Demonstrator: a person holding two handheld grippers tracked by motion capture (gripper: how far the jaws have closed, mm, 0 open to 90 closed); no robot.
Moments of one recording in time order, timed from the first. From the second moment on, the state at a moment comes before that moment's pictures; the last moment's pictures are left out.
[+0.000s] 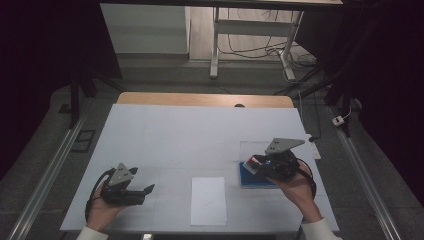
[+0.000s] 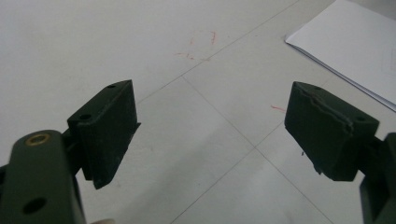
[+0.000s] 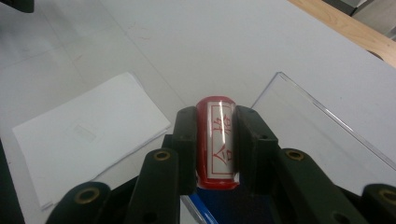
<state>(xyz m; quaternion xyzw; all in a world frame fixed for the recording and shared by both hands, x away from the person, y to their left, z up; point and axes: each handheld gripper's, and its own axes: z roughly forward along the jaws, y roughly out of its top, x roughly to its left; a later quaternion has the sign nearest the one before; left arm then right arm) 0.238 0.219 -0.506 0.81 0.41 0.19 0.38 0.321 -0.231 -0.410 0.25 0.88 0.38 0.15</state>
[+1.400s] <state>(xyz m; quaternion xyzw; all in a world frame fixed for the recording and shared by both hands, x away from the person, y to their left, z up) 0.238 0.219 -0.507 0.81 0.41 0.19 0.38 0.297 -0.180 -0.416 0.18 0.89 0.39 0.12</state>
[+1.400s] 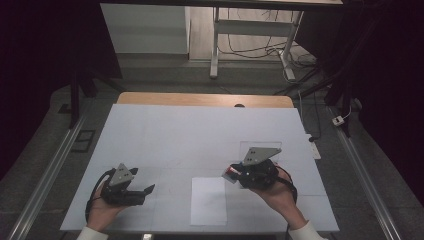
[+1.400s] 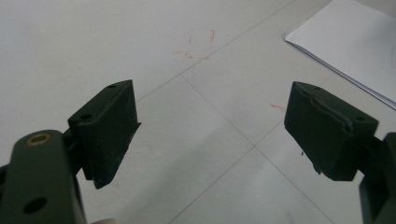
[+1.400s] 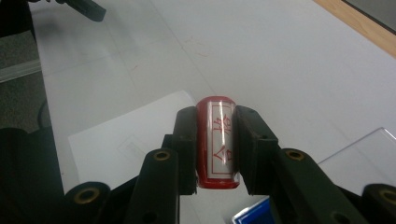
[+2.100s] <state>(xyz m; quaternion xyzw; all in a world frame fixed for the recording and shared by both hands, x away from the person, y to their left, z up) 0.238 0.218 -0.508 0.81 0.41 0.18 0.38 0.288 -0.147 -0.434 0.14 0.91 0.37 0.10</state>
